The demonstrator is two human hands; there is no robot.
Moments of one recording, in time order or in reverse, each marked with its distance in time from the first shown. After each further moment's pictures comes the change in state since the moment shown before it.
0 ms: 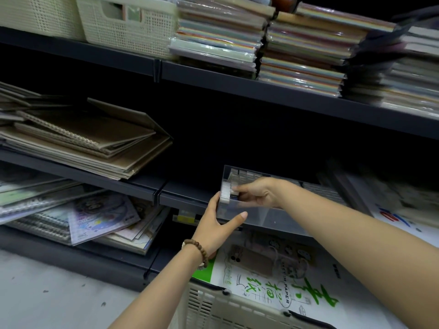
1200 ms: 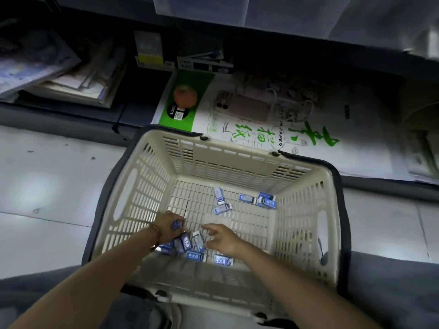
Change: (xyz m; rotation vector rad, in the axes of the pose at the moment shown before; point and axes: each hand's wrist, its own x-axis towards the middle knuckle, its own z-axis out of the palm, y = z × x) left_hand -0.181 -0.312 0.032 0.887 -0.663 -0.643; right_hand -0.084 0.443 0.168 -0.118 -0.450 0.323
